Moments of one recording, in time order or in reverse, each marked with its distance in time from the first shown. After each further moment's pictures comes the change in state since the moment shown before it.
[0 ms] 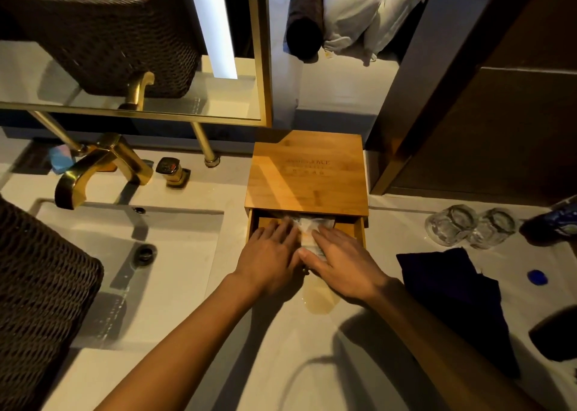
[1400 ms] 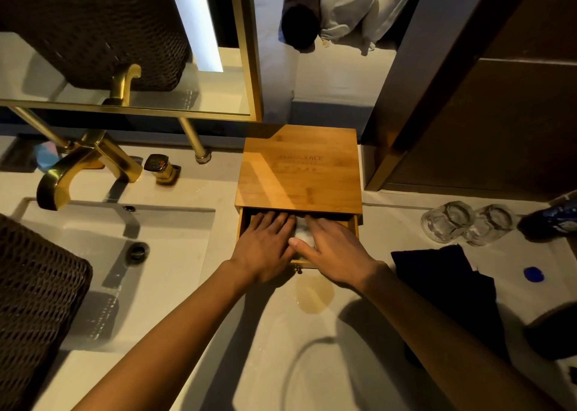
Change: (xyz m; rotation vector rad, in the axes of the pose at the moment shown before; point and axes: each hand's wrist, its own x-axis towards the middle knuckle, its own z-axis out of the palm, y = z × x) left_hand 0.029 -0.007 0.009 0.068 -0.004 0.036; right_hand 0.022 0.007 -0.008 -0.018 0.005 -0.006
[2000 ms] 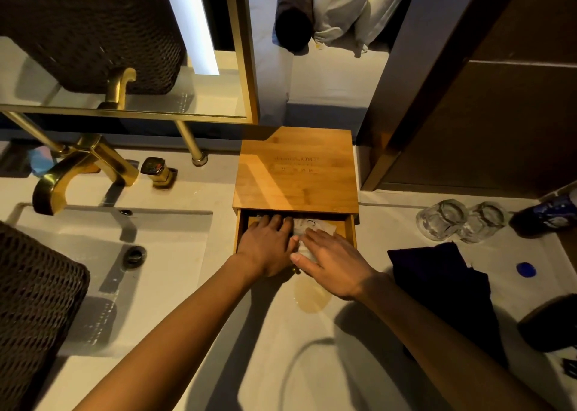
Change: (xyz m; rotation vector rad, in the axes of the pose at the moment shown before) left_hand 0.012 0.010 -0.010 -0.041 -0.084 -0.092; right_hand -0.017 0.005 0.011 -0.092 -0.106 -0.034
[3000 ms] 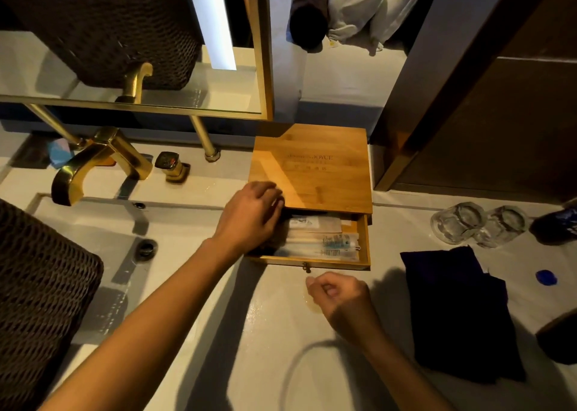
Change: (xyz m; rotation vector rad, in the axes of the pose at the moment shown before) left_hand -0.013 -0.053 -0.033 -0.179 0.546 0.095; right_hand -0.053 -0.034 0.047 0.792 0.284 0.285
